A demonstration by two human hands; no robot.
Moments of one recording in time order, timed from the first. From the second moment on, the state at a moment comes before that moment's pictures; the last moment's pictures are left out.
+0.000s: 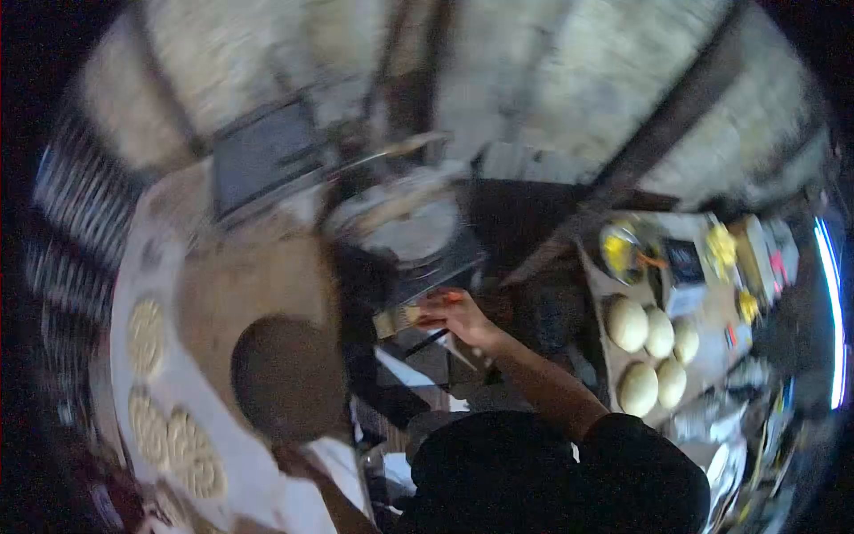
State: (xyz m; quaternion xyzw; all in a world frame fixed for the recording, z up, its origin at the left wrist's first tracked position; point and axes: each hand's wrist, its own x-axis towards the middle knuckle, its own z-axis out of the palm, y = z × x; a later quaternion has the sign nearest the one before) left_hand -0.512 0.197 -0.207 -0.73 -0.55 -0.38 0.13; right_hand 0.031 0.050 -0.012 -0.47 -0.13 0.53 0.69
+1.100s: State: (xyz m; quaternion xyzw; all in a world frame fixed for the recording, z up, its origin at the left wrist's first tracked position) left_hand 0.290 -0.128 -0.077 -0.74 0.02 0.46 -0.48; right_hand 0.001 -0.483 -0.005 -0.45 0.42 0.08 0.78
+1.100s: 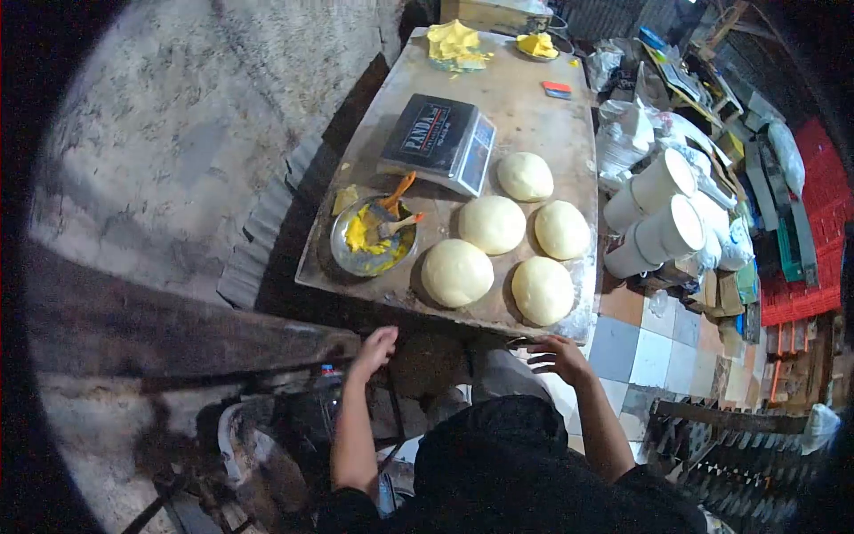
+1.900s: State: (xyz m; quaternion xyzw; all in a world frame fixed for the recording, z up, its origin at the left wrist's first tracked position) left_hand 0.324 -0.344 -0.121 -0.73 -0.09 0.46 -0.49; right_hand 0.230 -0.519 -0.102 -0.28 0.33 0.20 0.88
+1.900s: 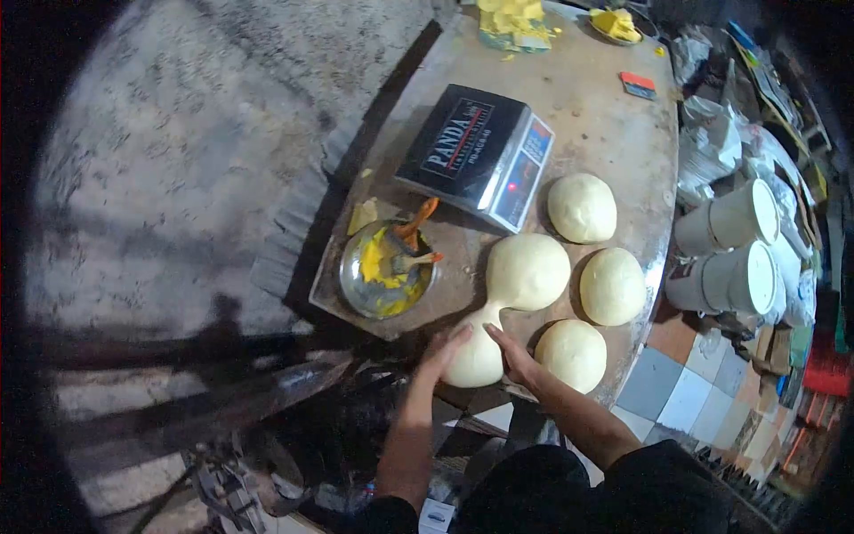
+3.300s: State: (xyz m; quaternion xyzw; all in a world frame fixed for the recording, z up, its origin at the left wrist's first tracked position) left_hand -0.238 0.141 0.309 -0.76 -0.32 -0.55 -0.11; right_hand -0.066 0.156 0.320 -0.34 -0.72 0.23 0.55
